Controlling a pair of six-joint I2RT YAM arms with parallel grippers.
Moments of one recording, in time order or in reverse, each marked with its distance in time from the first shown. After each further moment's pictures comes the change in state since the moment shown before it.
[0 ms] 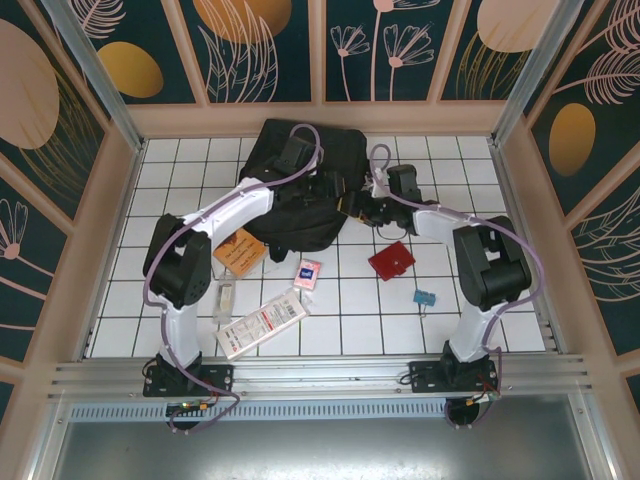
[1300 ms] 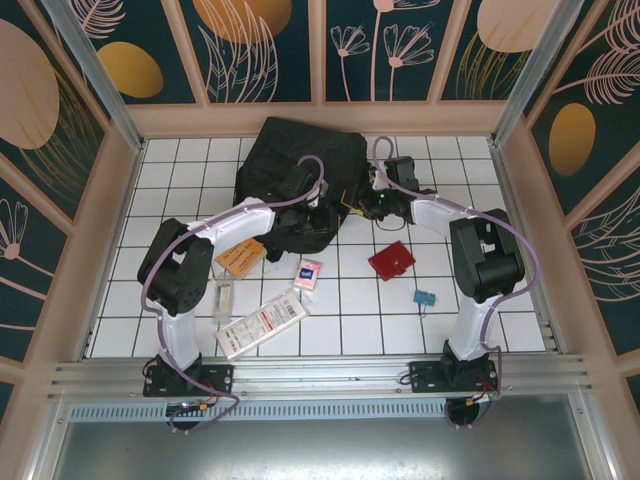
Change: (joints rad) left arm -0.048 -0.058 -0.252 0.052 0.143 -0.006; right arm -0.001 0.090 0.143 -0.127 0.073 0.103
